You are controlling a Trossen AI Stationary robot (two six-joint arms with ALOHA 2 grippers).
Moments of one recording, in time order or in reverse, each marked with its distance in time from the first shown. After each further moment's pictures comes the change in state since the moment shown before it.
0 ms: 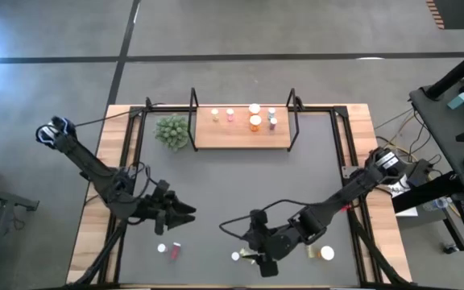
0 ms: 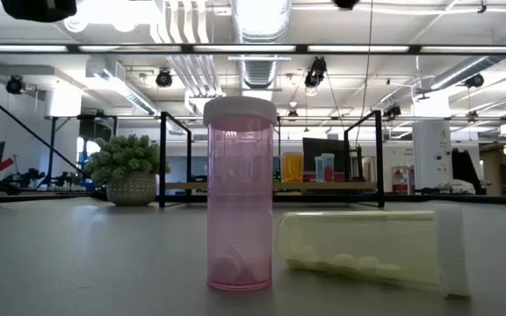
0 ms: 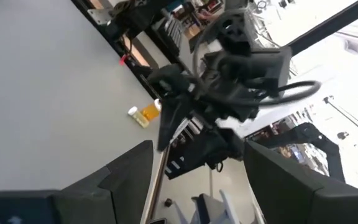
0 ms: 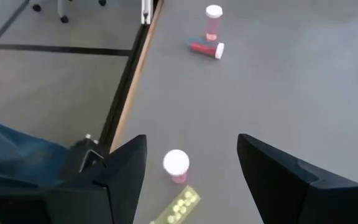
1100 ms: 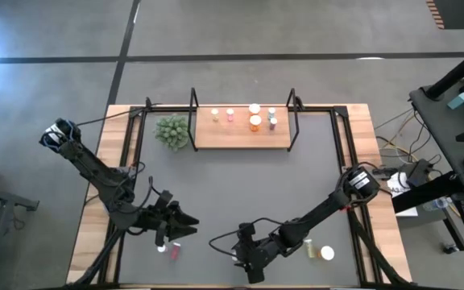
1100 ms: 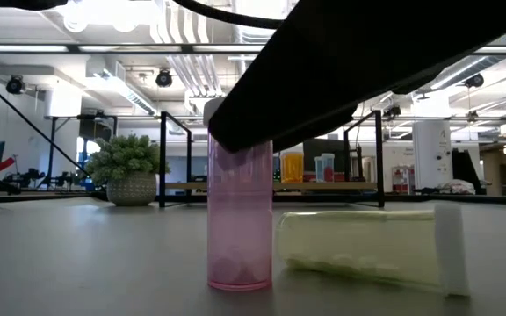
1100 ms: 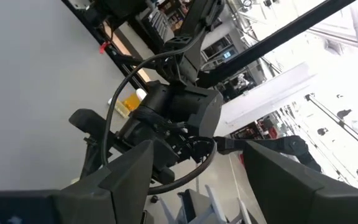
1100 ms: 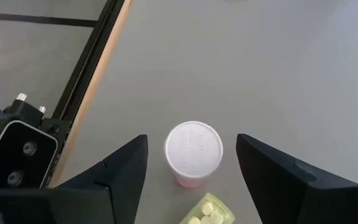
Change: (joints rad) left arm -0.060 0.109 0.002 0.162 -0.019 0.002; right arm -0.003 0.293 -0.016 0.240 -0.021 -0.007
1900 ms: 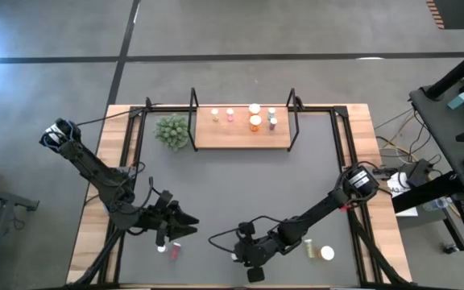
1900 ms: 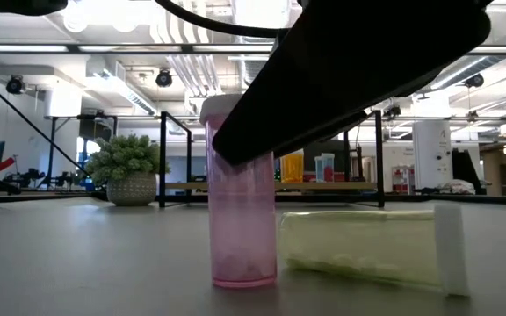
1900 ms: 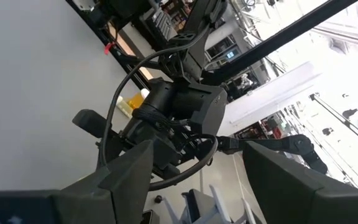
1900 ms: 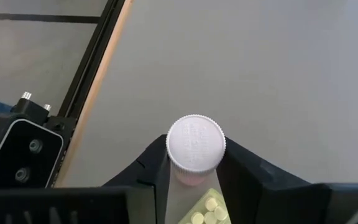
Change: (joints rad) left arm 0.000 0.000 -0.008 -0.008 -0.009 0.000; right arm -0.018 -0.003 0.000 -0.015 -0.058 0.028
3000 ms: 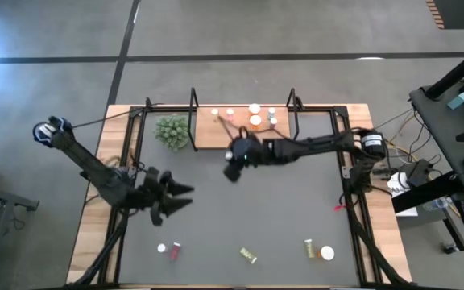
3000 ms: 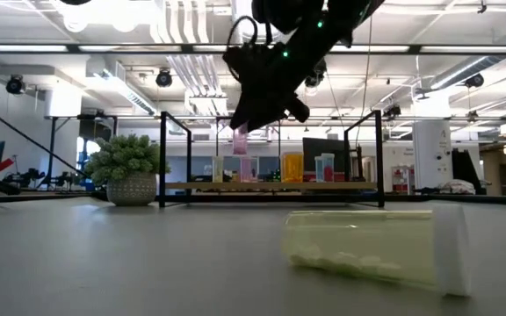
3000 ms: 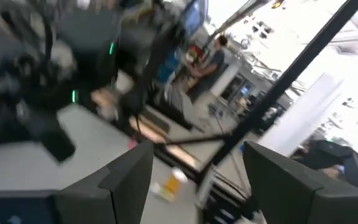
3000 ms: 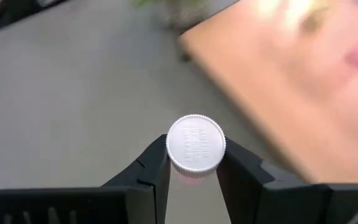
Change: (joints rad) left arm 0.117 -0.226 -0.006 -0.018 -0.083 0.473; right arm -0.647 -0.253 -0.002 -0.254 0.046 0.081
